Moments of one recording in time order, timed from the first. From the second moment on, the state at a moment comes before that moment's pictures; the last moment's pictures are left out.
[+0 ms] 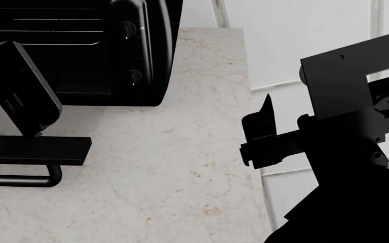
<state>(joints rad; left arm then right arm) -1.22 -0.67 0.88 -0.02 -0.01 -0.60 0.32 0.87 0.07 -0.12 -0.49 -0.87 1.38 -0.93</state>
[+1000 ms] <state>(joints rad) -1.43 -0.26 1.01 -1.18 0.11 0.03 0.15 0.84 0.08 -0.11 -0.50 -0.82 1.38 -0.89</state>
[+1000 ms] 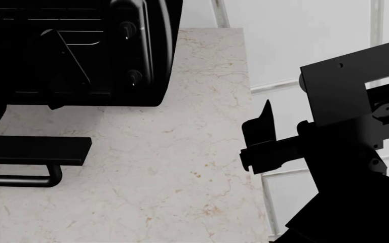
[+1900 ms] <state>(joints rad) -0.82 -1.17 0.70 0.71 -0.40 -0.59 -0.11 0.85 0.09 -0.14 -0.56 -0.82 1.42 -0.88</state>
